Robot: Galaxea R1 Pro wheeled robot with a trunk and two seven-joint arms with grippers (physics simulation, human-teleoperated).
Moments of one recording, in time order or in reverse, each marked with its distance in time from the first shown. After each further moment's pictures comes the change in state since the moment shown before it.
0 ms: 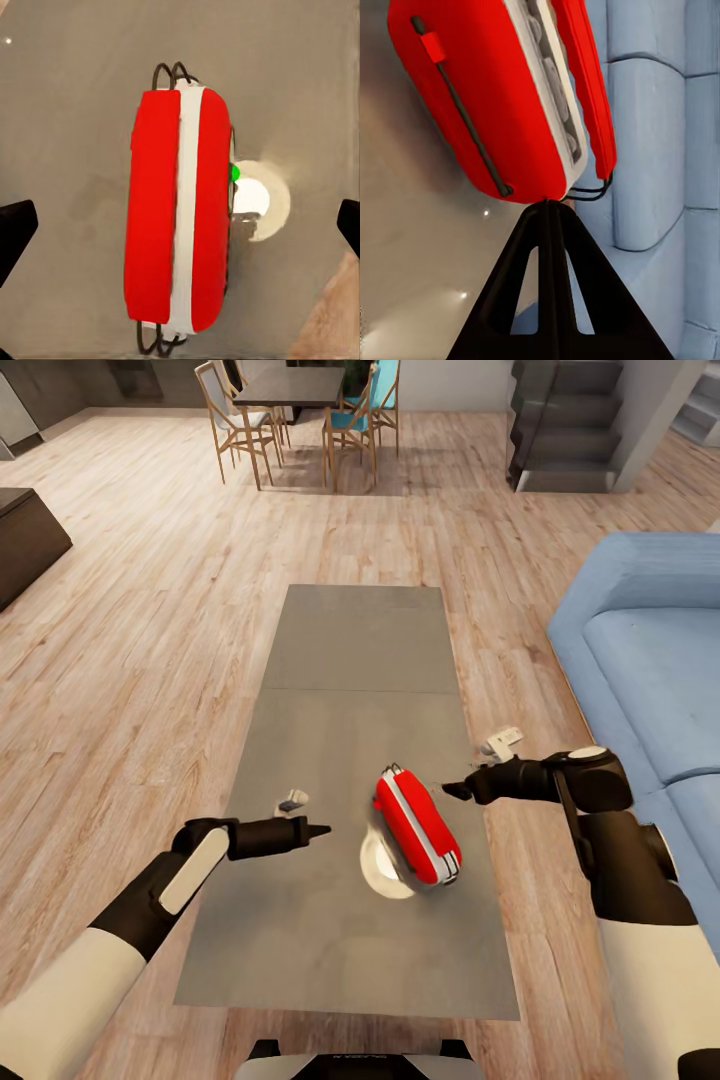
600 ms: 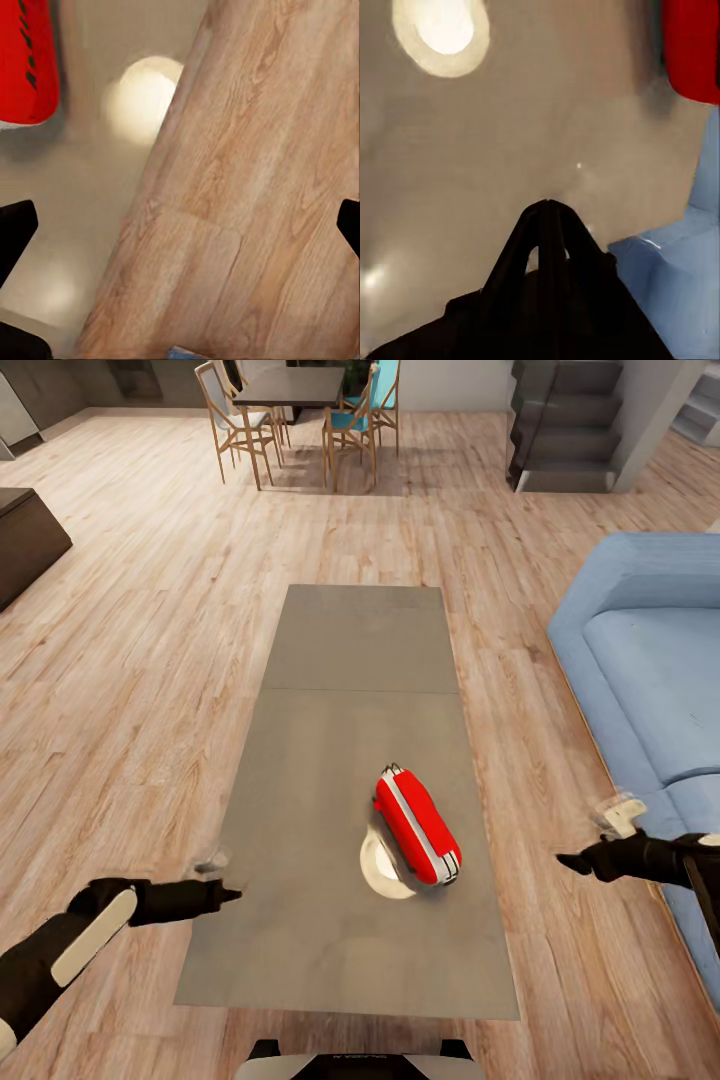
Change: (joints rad) left arm 0.189 0.302 -0.002 0.012 -0.001 -0.019 0.004; right arm 0.302 -0.265 -0.276 0.028 0.012 -0.188 0.008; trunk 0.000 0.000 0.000
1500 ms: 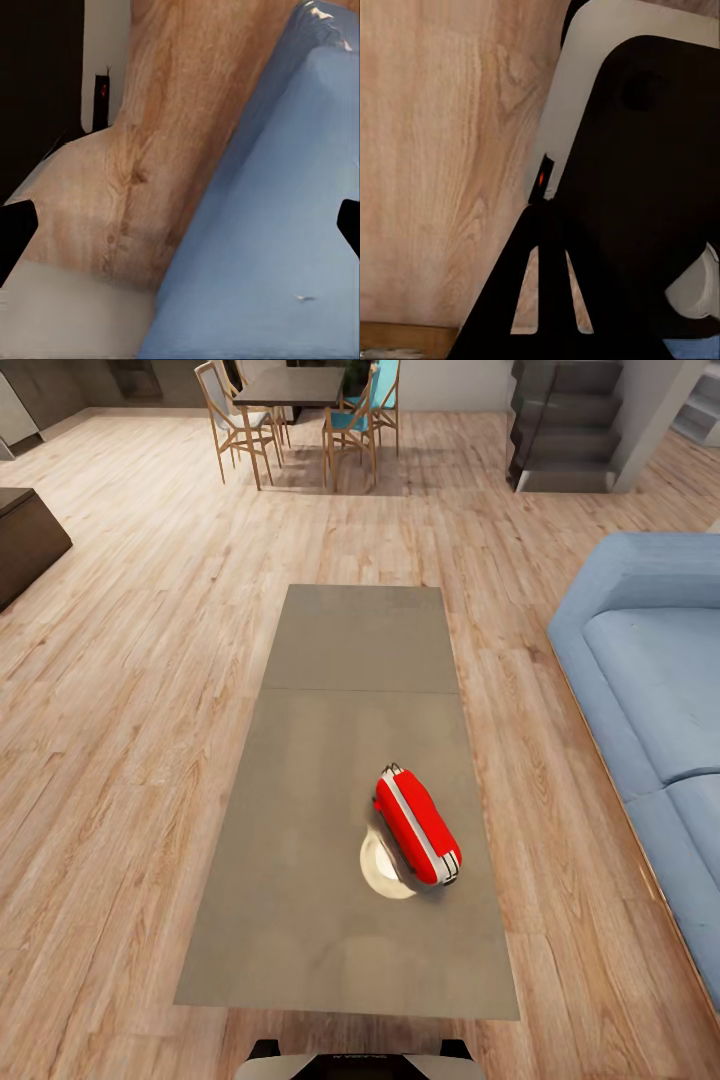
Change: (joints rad) left arm 0.180 -0.188 -0.078 1.047 -0.151 -0.656 0.003; right arm 0.174 0.061 -0.369 1.527 0.340 -0.892 -0.682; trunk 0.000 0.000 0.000
